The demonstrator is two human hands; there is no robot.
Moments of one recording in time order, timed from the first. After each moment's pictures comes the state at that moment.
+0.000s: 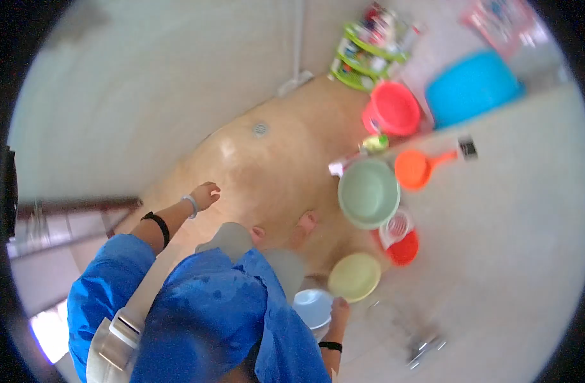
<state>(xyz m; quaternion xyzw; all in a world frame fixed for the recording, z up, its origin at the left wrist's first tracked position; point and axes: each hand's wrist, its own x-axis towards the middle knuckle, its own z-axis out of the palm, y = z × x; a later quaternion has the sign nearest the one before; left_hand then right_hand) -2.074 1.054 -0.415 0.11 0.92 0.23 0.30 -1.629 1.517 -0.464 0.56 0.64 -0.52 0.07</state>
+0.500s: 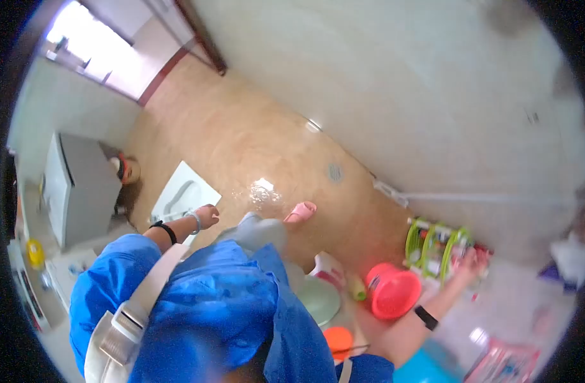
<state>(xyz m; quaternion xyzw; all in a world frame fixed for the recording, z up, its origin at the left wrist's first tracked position) -1.936 1.115 -0.442 -0.42 0.79 0.35 0.28 -2.610 1.542 -0.235 -0.06 0.85 -0.52 -0.05</state>
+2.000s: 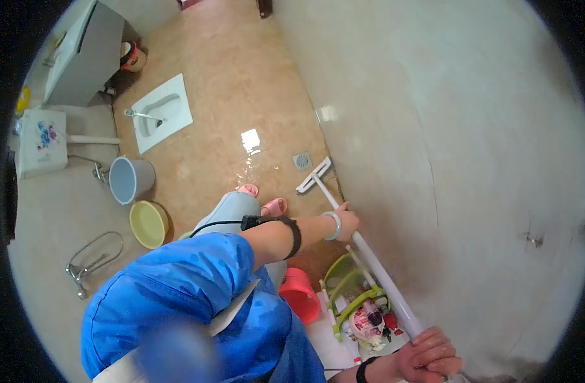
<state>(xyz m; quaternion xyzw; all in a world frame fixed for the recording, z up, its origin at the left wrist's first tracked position) -2.603 1.292 -0.409 -0.22 0.86 0.44 0.16 -2.702 1.405 -0.071 -0.57 0.43 -0.64 0.29</state>
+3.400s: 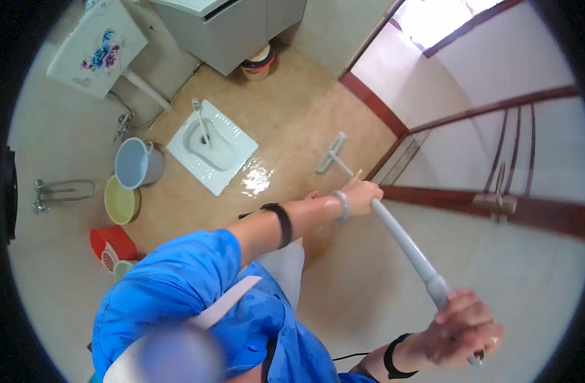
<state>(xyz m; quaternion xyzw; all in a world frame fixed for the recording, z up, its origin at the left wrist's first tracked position) -1.889 0.502 -0.326 -0.71 0.54 0.29 -0.36 -2.047 0.510 -0.024 -0.78 0.03 -0.42 0.46</state>
